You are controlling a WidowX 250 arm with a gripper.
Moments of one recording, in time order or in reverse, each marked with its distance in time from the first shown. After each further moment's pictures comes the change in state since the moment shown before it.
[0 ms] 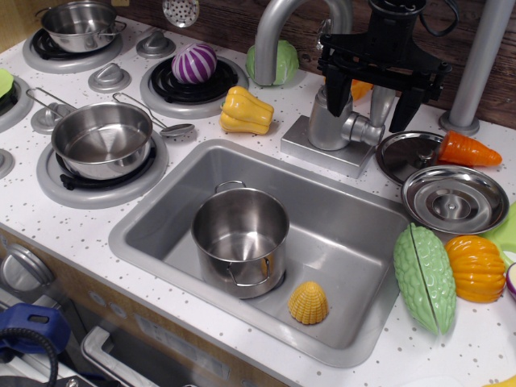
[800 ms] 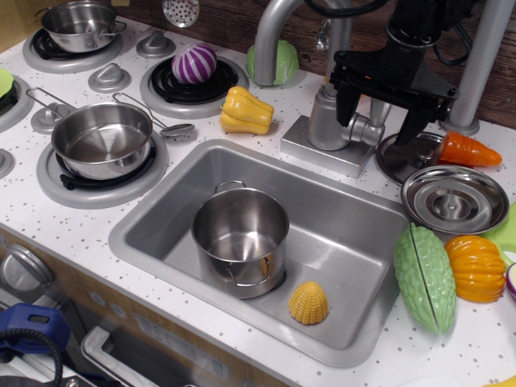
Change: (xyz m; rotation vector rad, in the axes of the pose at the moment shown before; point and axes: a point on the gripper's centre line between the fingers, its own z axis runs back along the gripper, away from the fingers) arm 0.008 -0.010 -0.015 0.081 -0.105 -0.010
